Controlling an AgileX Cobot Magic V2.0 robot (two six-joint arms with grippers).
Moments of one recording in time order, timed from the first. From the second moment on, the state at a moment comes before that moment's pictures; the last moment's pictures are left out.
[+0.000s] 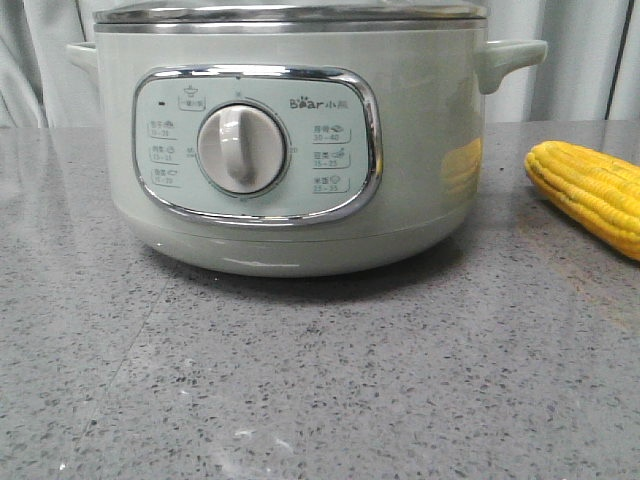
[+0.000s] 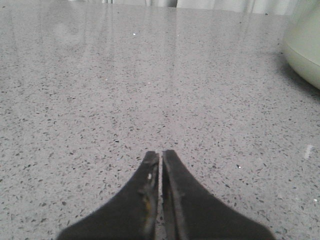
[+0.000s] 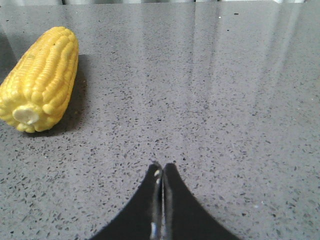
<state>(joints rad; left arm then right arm) -0.09 0.00 0.00 -0.03 0.33 -0.10 -0.12 -0.01 0.01 -0.03 0.32 0.00</state>
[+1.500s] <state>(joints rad) -0.09 0.00 0.00 -0.04 -0.02 -0.10 -0.12 -0.01 0.01 0.00 0.04 0.00</state>
